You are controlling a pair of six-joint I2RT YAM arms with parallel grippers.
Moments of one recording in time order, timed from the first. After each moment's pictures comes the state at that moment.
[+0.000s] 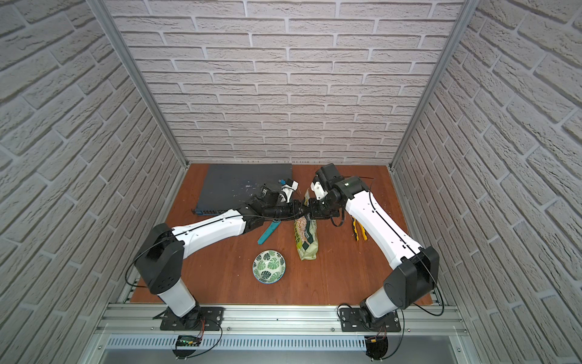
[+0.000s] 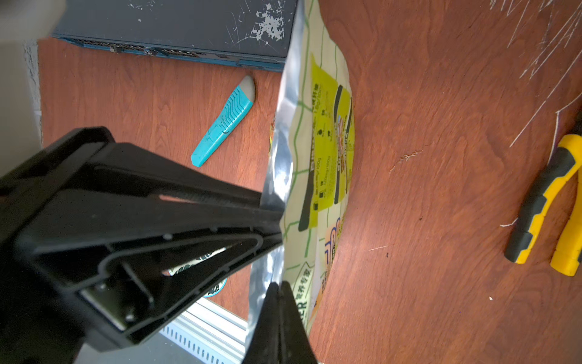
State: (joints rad) left arm -0.74 1.71 1.23 0.01 0.43 -0.81; right arm 0.50 1.53 1.53 -1.16 -0.21 0.34
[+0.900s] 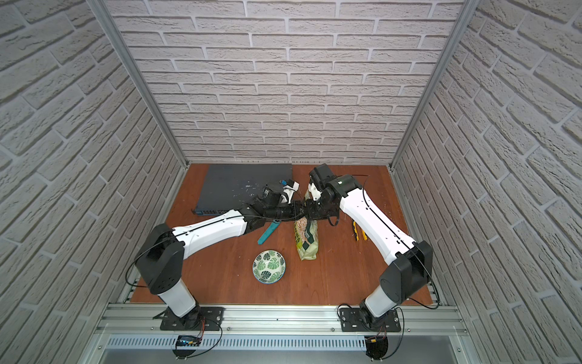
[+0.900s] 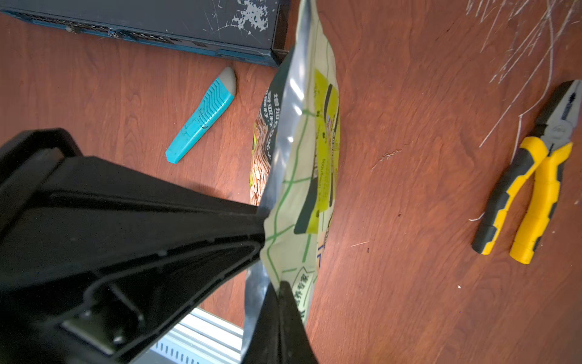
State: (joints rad) left arm -0.75 1.70 1.23 -0.02 0.37 -0.78; right arm 0.53 1.58 1.58 -1.21 -0.10 0.33
